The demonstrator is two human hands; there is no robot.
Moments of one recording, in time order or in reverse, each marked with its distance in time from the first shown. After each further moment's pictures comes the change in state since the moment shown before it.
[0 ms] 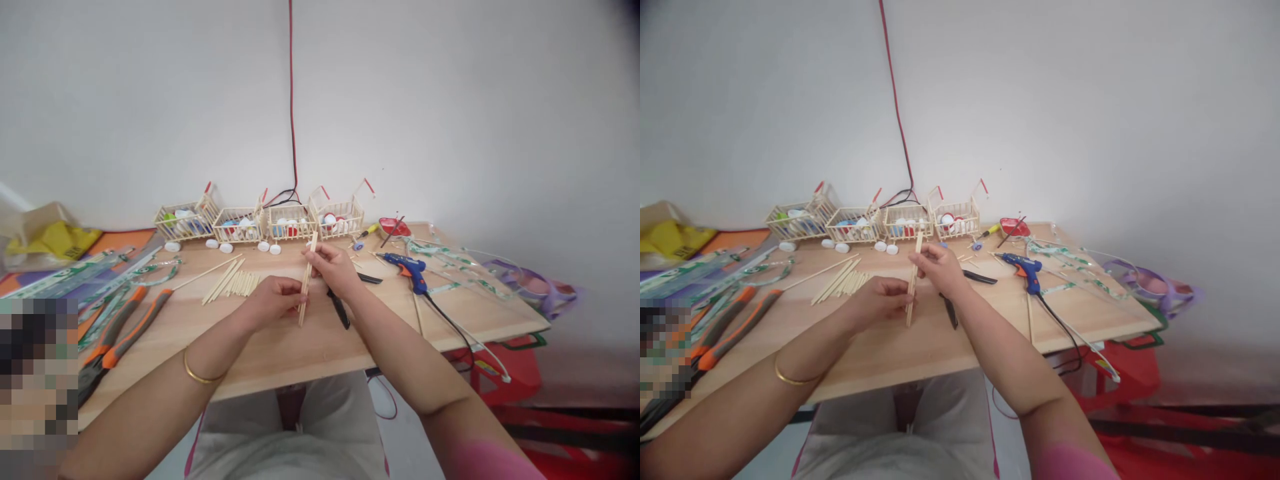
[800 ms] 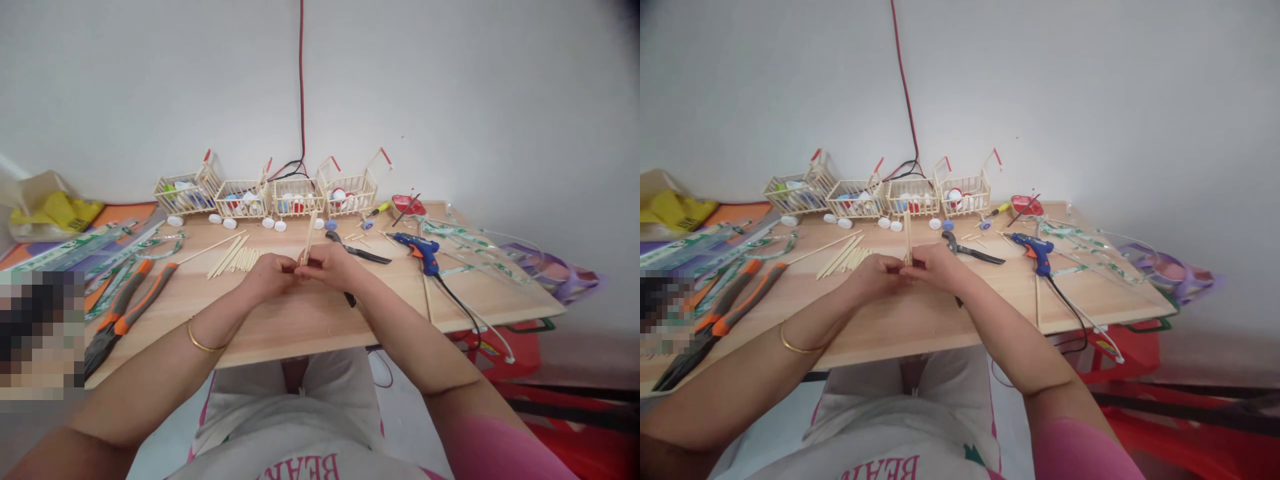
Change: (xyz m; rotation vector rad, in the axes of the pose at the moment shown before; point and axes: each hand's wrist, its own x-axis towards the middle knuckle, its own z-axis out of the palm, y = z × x) left_hand 0.006 -0.016 -0.017 0.503 0.133 0.155; right_hand -0.011 0.002 0.000 -0.447 -0.439 -0.275
